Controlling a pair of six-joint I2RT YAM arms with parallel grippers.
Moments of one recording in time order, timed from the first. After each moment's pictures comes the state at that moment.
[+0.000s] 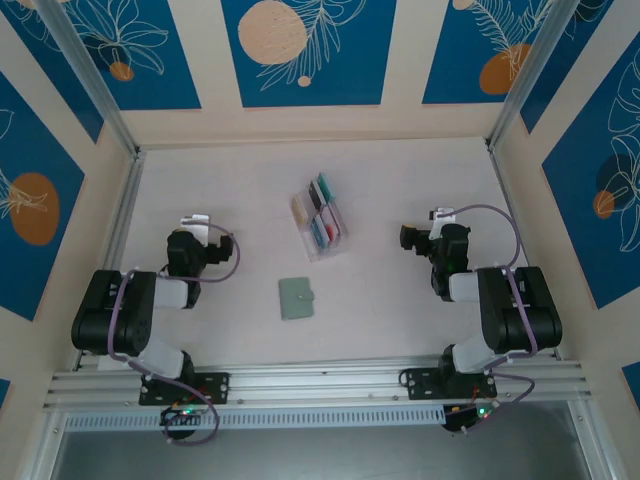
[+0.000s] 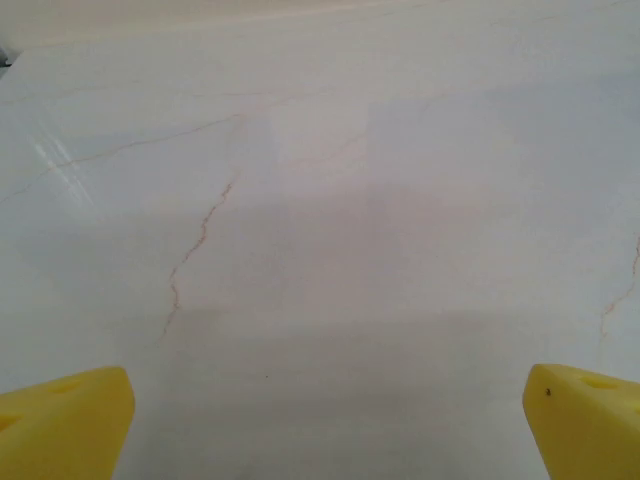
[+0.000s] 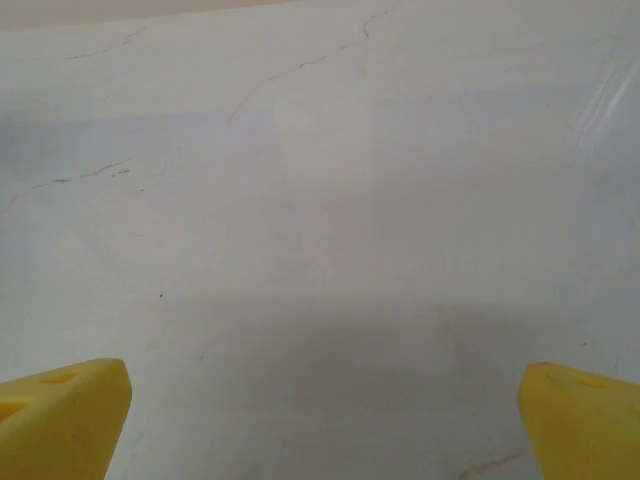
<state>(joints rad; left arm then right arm) -0.06 1.54 0.36 0.77 -0.01 0.06 0.02 1.51 0.38 0.70 -0.03 0.08</state>
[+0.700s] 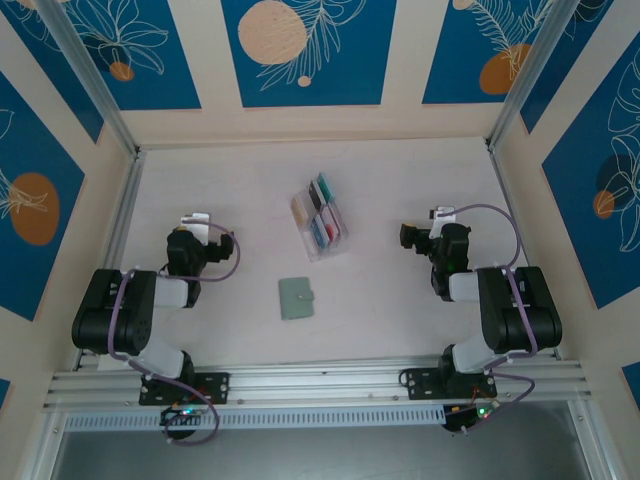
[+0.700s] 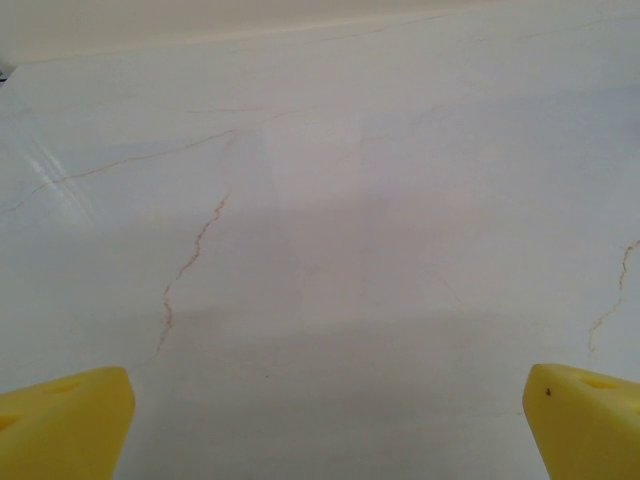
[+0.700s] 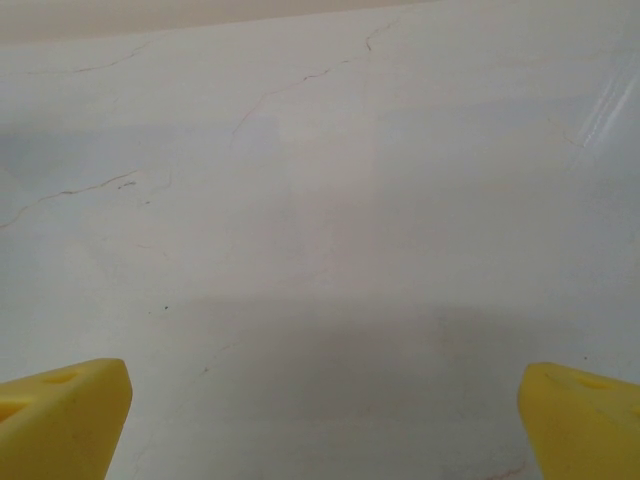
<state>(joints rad) -0.06 1.55 0.37 0.79 0.00 0.06 0.02 1.51 0.38 0.72 -0.03 0.08</state>
